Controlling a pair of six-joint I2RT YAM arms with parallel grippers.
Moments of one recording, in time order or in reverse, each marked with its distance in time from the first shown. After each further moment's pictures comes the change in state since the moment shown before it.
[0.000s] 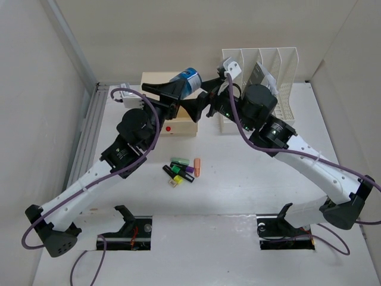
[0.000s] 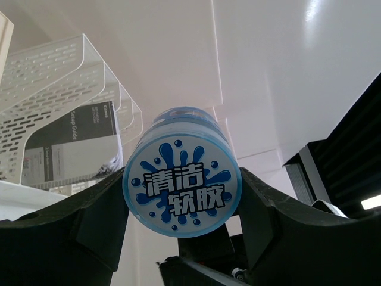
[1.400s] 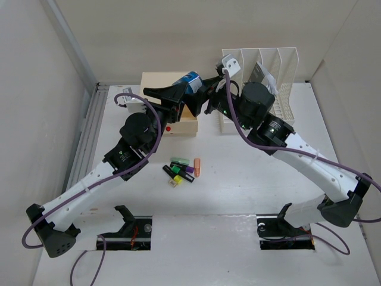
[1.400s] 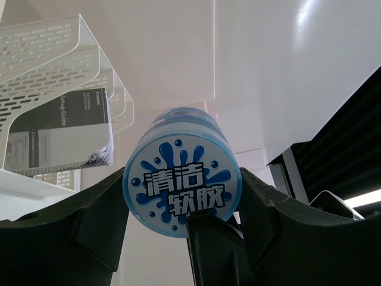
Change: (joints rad) left arm -0.021 -0.013 -0.064 0.048 0.000 -0.088; right arm 0.012 0.030 0.056 -0.021 0.089 -0.002
